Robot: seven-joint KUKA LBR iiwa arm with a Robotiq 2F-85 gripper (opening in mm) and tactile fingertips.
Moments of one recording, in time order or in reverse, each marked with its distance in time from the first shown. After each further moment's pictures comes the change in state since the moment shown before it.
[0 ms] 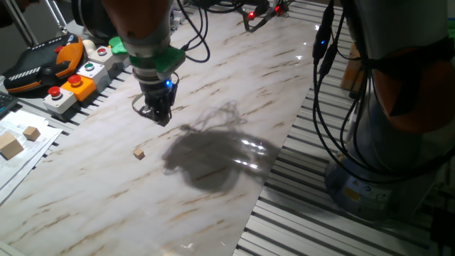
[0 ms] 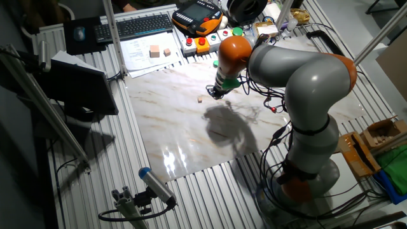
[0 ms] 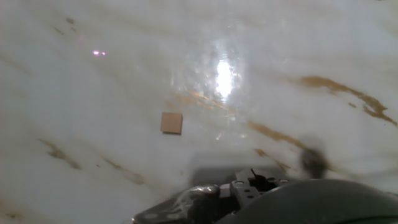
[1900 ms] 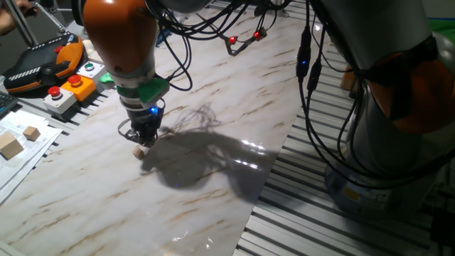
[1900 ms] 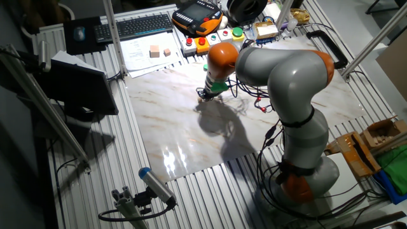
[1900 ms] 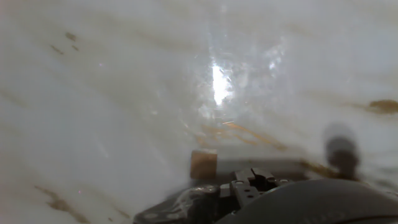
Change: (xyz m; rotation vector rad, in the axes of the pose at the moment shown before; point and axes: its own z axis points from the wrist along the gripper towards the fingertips) arm -0.028 0.034 0.065 -0.016 -0.010 0.020
